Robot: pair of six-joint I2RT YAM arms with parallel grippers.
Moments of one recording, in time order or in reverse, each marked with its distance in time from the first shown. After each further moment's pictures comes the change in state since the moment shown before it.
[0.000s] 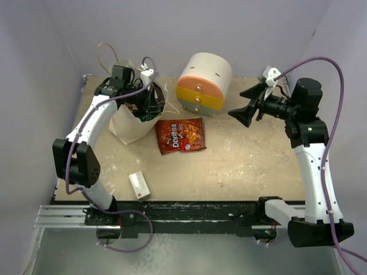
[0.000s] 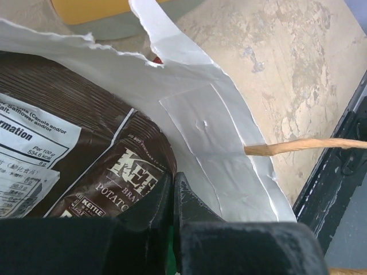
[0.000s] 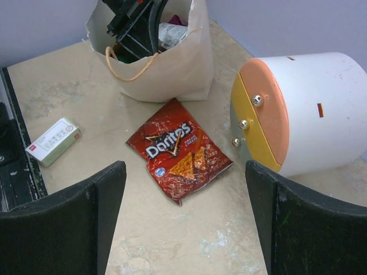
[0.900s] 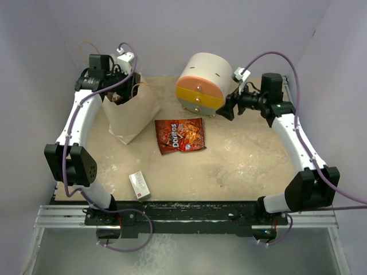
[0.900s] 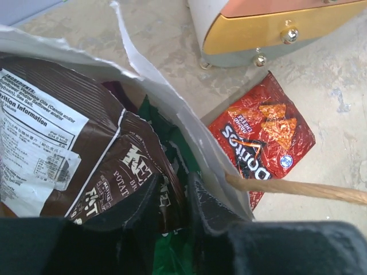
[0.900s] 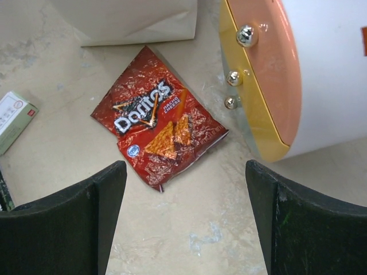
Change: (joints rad) left arm 0.131 -0.005 0.140 -0.023 -0.199 0.043; right arm 0.084 0.314 -0.060 0.094 0.140 -0.068
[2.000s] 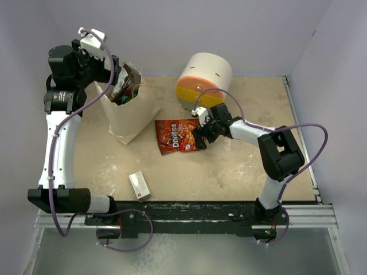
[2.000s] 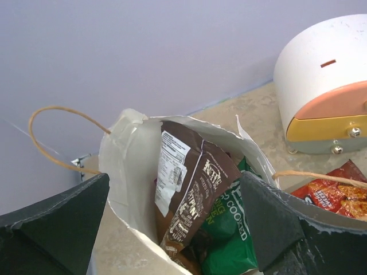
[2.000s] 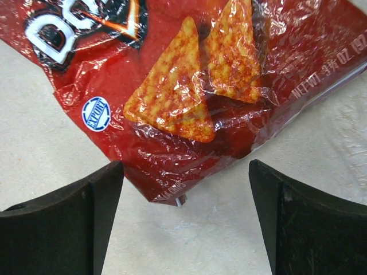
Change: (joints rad) left arm 0.087 -0.286 0.023 0.193 -0.240 0.039; right arm 0.341 0.396 -0.216 0.200 0.420 0.029
